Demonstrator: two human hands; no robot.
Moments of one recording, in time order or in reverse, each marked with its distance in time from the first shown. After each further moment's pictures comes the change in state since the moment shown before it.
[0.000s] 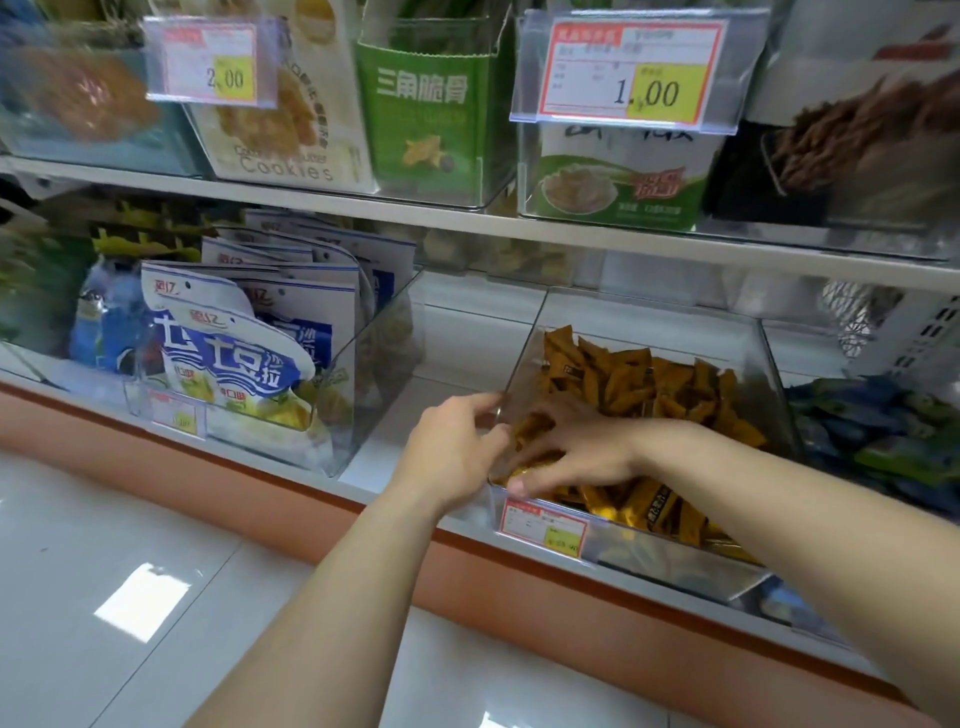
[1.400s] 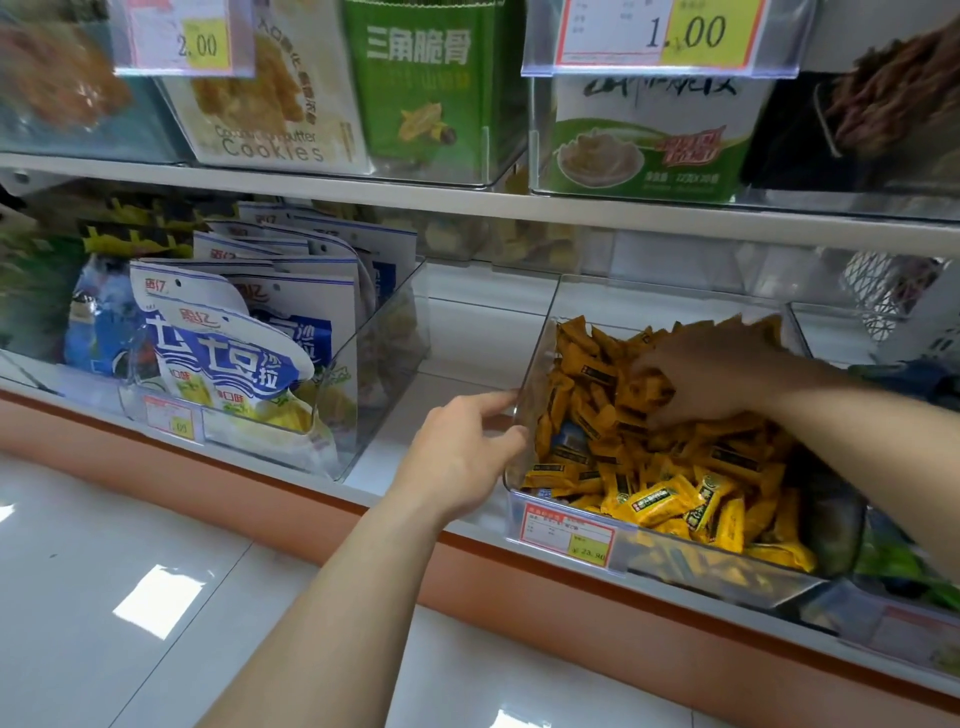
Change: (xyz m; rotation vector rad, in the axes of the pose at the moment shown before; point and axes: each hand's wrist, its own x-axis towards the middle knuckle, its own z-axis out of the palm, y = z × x) left_hand 0.001 -0.005 -0.002 -0.045 -0.059 -0.014; right_hand -0.033 0.072 -0.044 -0.465 0.320 0.315
